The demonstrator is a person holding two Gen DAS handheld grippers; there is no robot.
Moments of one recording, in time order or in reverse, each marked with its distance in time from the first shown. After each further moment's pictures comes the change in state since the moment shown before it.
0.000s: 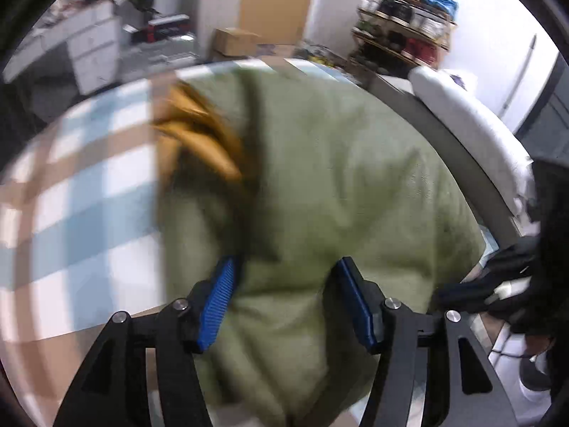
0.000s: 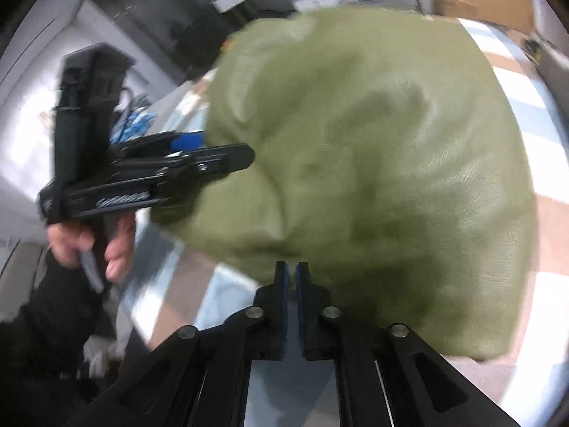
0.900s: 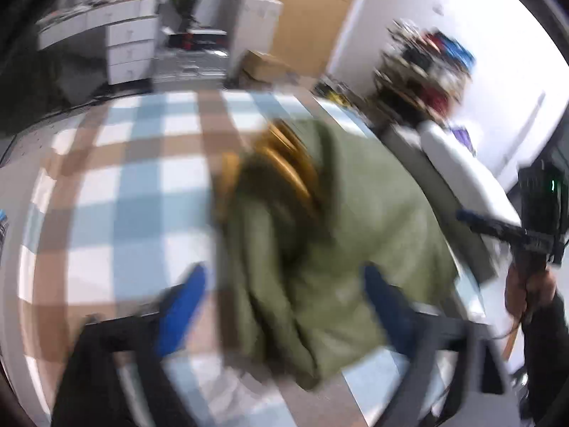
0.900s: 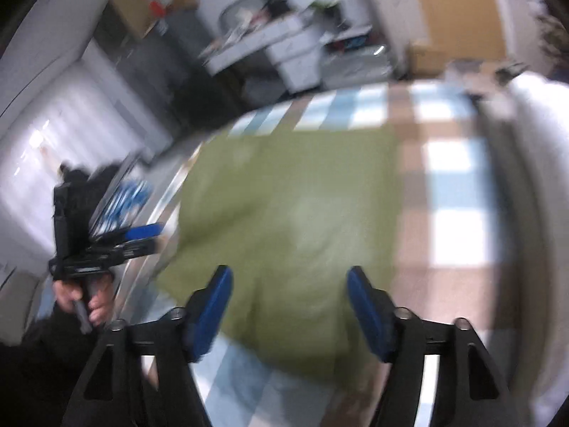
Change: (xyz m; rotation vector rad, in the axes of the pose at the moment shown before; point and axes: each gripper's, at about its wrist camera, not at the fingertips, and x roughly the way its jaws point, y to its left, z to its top) left arm -0.047 0.031 0.011 -0.172 -0.107 -0.050; right arm -0.094 -0.064 0.020 0.075 -0.258 -0.073
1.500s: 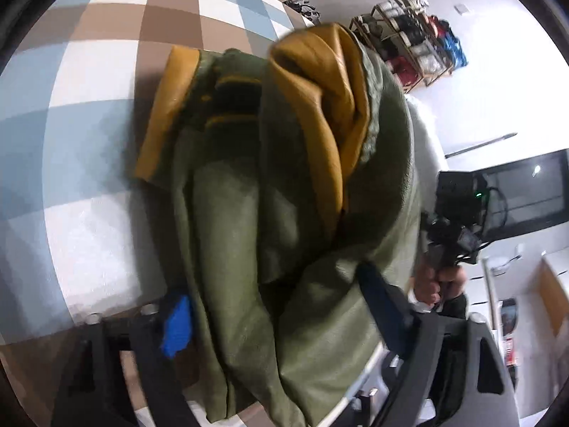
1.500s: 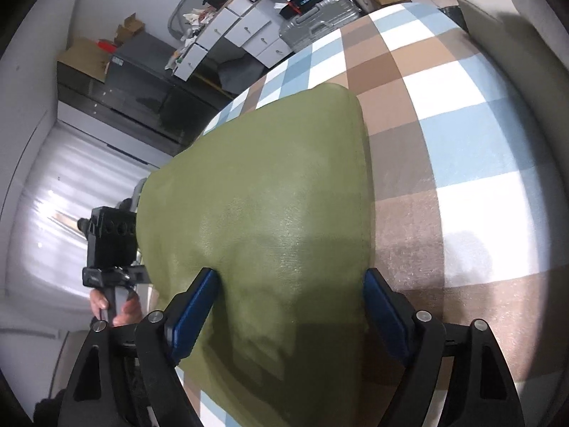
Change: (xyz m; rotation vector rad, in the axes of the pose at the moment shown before) left arm 0.091 0.021 0.024 -0.221 0.424 -0.412; right arm 0.078 -0.064 0.016 0.281 0.156 0.175
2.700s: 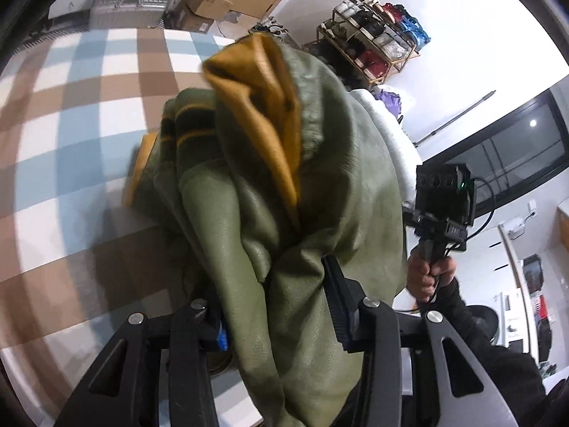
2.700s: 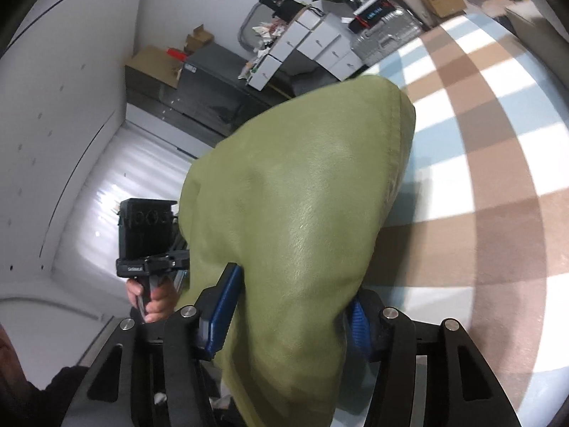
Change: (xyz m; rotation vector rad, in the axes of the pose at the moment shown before) left arm -0.081 -0.075 -0.047 0.193 -0.089 0.092; right arm -0.019 0.064 -0.054 -0.077 -0.080 0.285
